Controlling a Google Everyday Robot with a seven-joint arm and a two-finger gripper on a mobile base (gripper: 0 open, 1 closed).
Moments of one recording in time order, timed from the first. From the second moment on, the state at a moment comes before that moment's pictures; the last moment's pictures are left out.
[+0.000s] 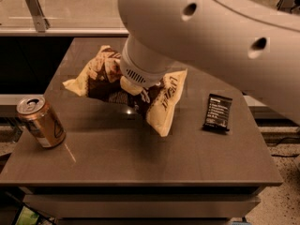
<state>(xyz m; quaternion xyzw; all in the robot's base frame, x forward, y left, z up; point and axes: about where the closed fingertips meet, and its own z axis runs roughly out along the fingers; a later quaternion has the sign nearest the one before) 0.497 0.031 0.932 -0.51 0.80 -0.03 0.30</state>
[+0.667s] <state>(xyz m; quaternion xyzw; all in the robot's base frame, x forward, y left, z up) 0.472 0.055 0.928 -0.49 0.81 -0.03 0.31</state>
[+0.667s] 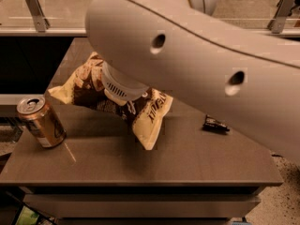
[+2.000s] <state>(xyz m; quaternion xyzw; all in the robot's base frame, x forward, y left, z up) 0.456 0.071 0.940 -0.47 0.82 -0.03 0.32</state>
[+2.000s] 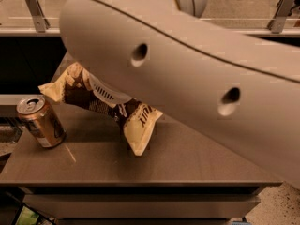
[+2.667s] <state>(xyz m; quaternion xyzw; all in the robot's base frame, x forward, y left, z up) 0.451 0.076 0.955 -0.47 0.81 -0.03 0.33</state>
